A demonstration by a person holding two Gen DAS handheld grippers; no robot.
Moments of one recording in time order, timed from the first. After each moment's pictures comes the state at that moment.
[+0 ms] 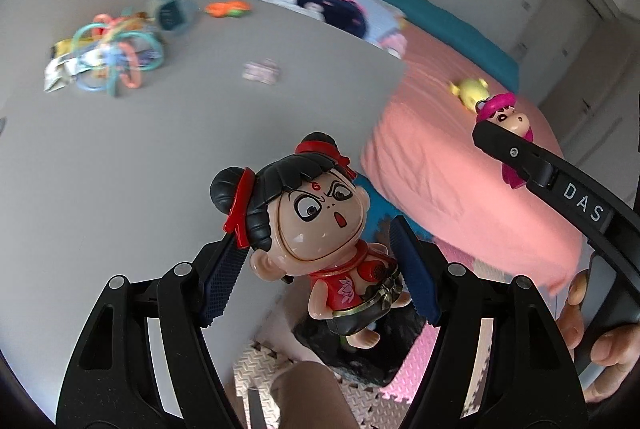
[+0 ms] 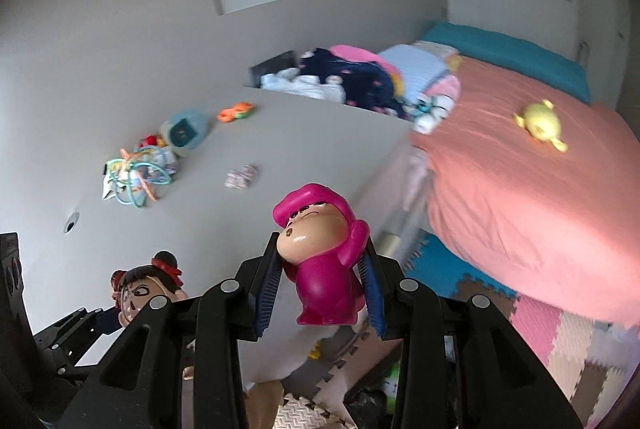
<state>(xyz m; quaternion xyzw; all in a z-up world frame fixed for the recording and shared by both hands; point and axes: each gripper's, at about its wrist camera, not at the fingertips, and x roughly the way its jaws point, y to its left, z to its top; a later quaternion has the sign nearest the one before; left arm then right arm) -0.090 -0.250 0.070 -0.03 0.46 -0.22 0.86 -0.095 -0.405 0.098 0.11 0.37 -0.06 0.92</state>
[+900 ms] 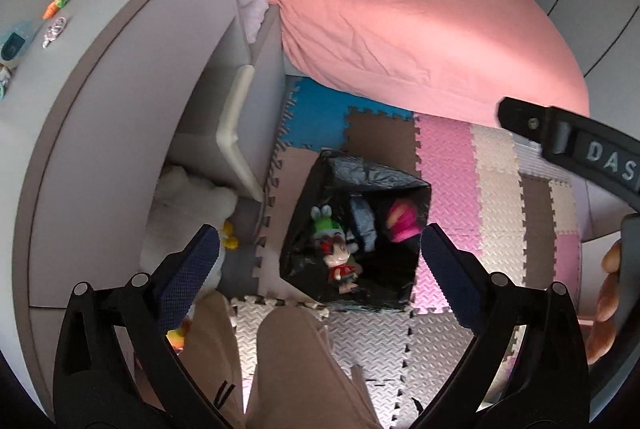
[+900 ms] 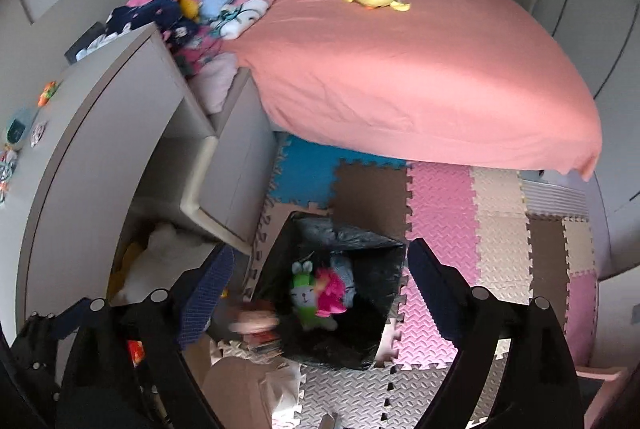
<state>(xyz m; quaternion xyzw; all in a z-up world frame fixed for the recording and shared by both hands) -0.180 -0.413 -0.031 0.17 0.52 -0.30 0.78 -0.226 -0.558 -0.014 0.21 0.46 -0.26 0.82</state>
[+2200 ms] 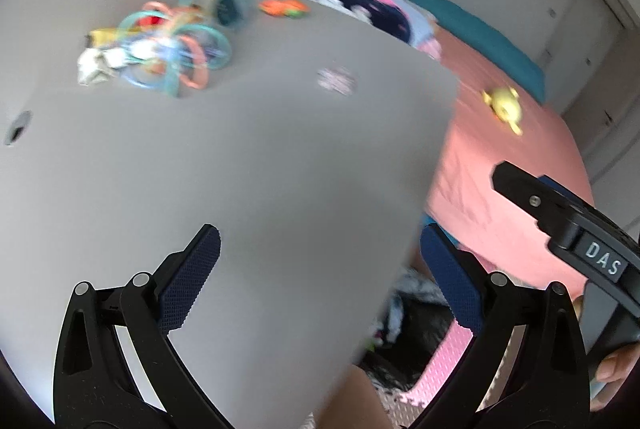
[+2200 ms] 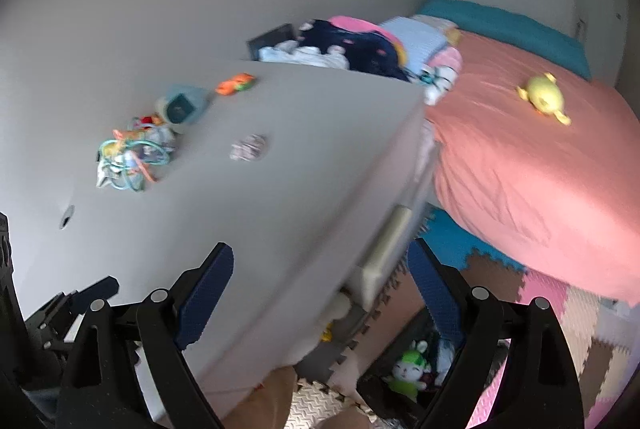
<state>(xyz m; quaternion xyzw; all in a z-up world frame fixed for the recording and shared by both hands) -0.052 -0.176 0.066 -0.04 0.46 -0.15 0.87 -0.052 -0.345 0.088 0.11 0.40 -0.03 0.91</state>
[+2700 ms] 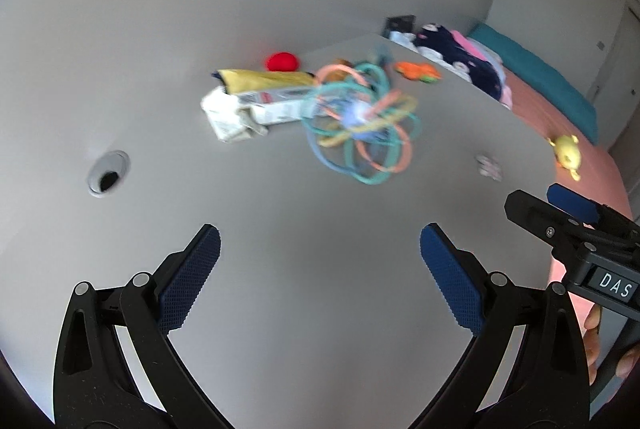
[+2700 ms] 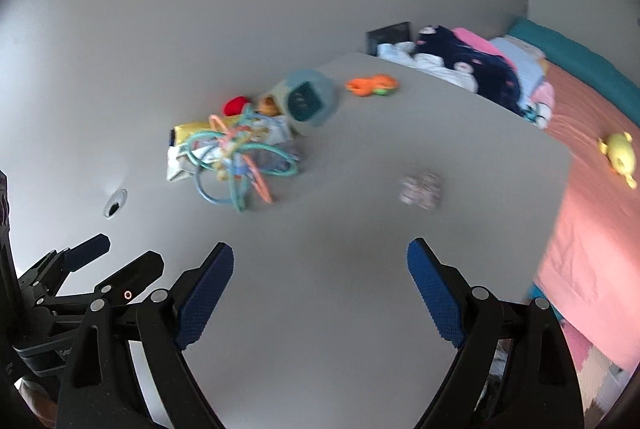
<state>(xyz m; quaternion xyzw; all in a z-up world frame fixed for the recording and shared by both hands) 0.016 -0.039 0.088 -0.03 0.42 -0.06 0.90 0.043 -0.210 0.092 0.06 0.41 0.09 0.90</state>
